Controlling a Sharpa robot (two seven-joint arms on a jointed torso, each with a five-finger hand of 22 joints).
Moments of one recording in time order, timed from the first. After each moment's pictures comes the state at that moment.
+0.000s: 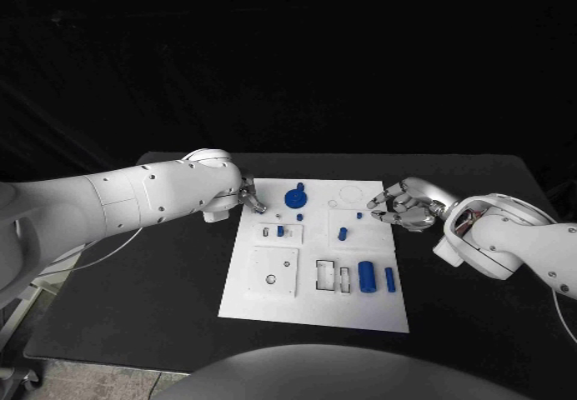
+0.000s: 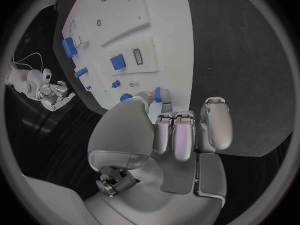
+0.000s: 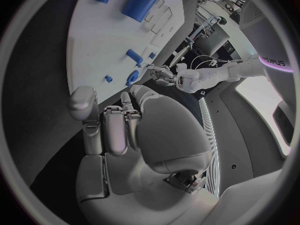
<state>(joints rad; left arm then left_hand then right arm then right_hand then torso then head) 1.27 -0.59 -0.21 1.15 -1.04 0.09 -0.58 1.26 -0.02 0.21 0.29 0.61 0.95 0.02 0.41 1.23 1.47 -0.04 1.57 1.31 1.46 -0.07 1.57 1.31 0.05 1.41 0.04 1.39 1.31 1.23 -0.91 -0.22 1.56 -1.02 -0.29 0.00 1.39 0.01 0.25 0.19 0.42 0.92 0.12 0.13 0.16 1.46 0.03 1.47 1.35 1.47 -0.05 1.36 1.31 0.10 1.35 0.07 0.92 1.31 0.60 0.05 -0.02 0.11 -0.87</state>
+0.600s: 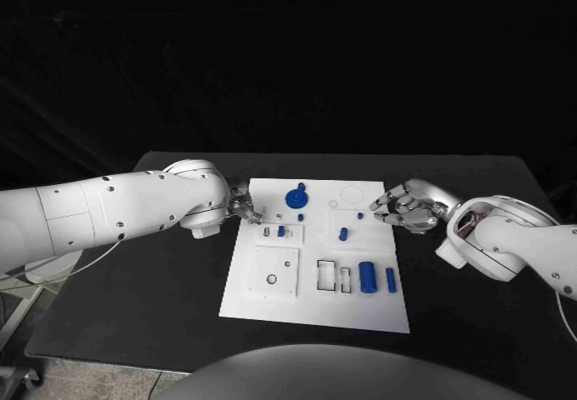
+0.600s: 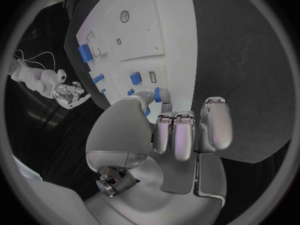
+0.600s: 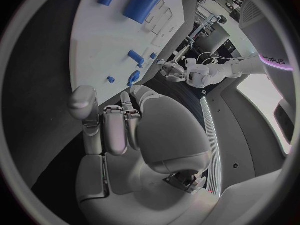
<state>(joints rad) 1.28 -0.77 -0.21 1.44 -1.01 0.01 -0.62 1.22 -0.05 0.29 0.28 0.57 0.95 0.02 0.41 1.23 1.47 -0.04 1.57 1.31 1.46 -0.07 1.57 1.31 0.05 1.41 0.04 1.38 1.31 1.22 -0.92 -0.22 1.55 -1.01 -0.29 -0.01 1.39 0.01 0.26 0.18 0.42 0.92 0.12 0.13 0.16 1.45 0.03 1.47 1.35 1.47 -0.05 1.36 1.31 0.12 1.35 0.07 0.91 1.31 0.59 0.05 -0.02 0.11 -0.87</state>
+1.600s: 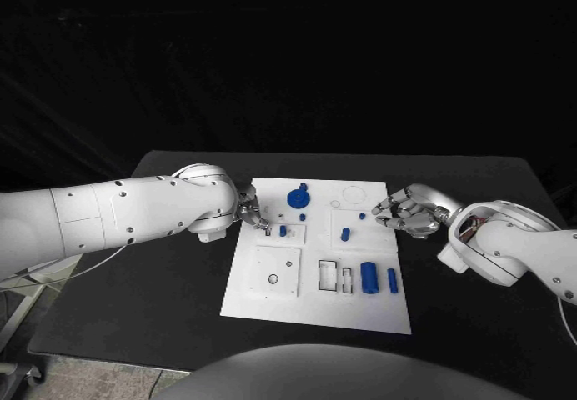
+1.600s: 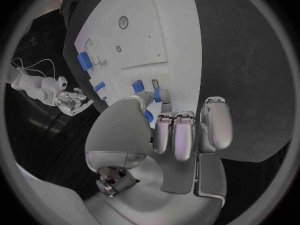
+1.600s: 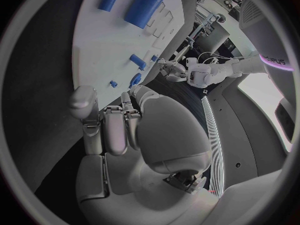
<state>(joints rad) 1.27 -0.75 -0.22 1.45 -1.06 0.02 -0.63 1.21 -0.07 0.33 0.28 0.53 0.95 0.02 0.41 1.23 1.47 -0.04 1.56 1.31 1.46 -0.07 1.57 1.31 0.05 1.41 0.04 1.38 1.31 1.21 -0.92 -0.22 1.55 -1.00 -0.28 -0.01 1.39 0.01 0.26 0.18 0.43 0.92 0.12 0.13 0.16 1.45 0.03 1.46 1.35 1.47 -0.05 1.36 1.31 0.12 1.35 0.07 0.90 1.31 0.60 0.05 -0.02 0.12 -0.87</state>
